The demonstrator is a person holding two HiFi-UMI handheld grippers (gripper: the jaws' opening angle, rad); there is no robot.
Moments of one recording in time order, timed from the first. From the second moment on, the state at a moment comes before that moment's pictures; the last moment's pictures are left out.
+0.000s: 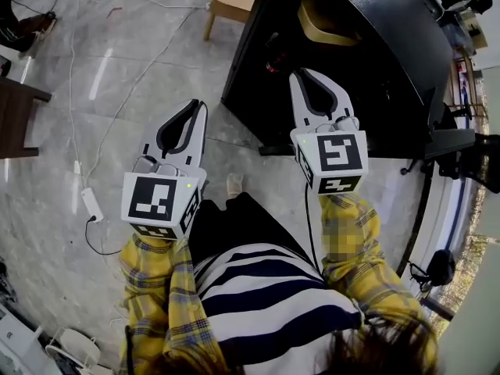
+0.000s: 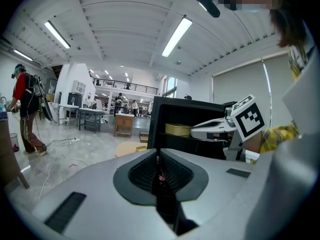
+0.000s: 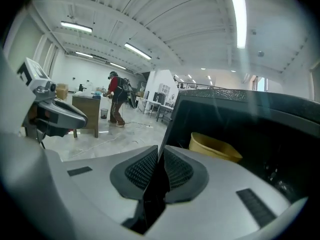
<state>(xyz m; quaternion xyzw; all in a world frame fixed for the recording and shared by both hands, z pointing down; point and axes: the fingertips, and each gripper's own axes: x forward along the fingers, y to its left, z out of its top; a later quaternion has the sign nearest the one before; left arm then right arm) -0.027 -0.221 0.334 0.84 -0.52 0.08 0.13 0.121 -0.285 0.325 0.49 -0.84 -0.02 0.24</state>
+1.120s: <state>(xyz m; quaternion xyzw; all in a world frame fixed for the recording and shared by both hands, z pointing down) -0.022 -0.300 0.367 0.81 -0.56 0.04 0.16 0.139 -0.407 0.335 0.51 -0.76 -0.14 0.39</state>
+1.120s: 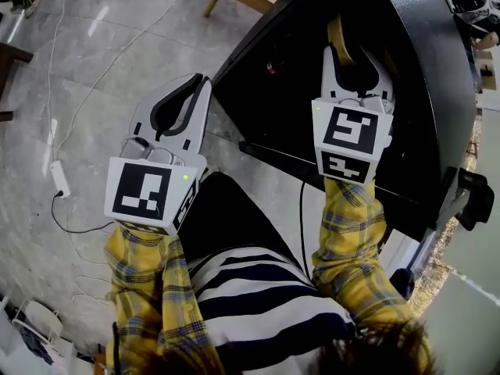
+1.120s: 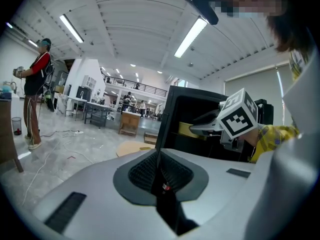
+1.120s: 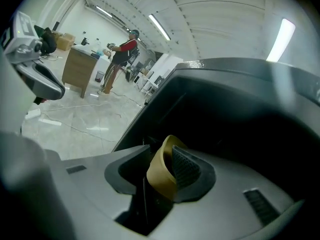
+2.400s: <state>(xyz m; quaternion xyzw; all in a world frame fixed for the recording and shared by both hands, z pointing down) -0.057 -0.246 0.347 0.80 -0.58 0.02 0.16 0.115 -0.349 0.345 0.41 -0.78 -0.14 0.45</state>
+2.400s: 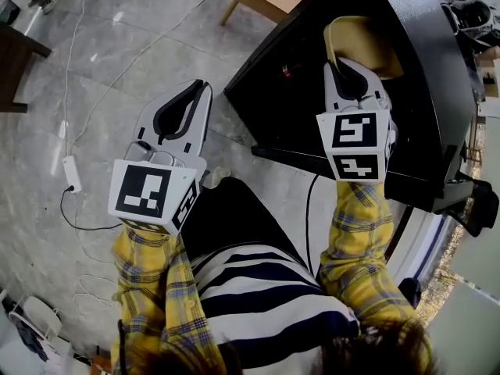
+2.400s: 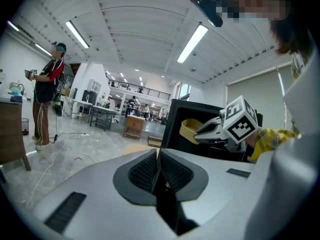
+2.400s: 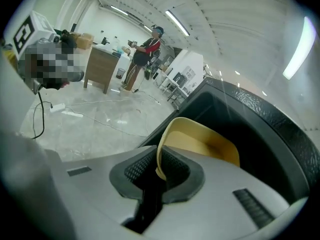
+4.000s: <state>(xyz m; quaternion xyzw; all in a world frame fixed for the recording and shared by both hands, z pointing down) -0.149 -0.117 0.336 0.76 -0.63 0.04 0.15 0.023 -0.145 0.372 0.26 -0.86 -0.09 0.42</state>
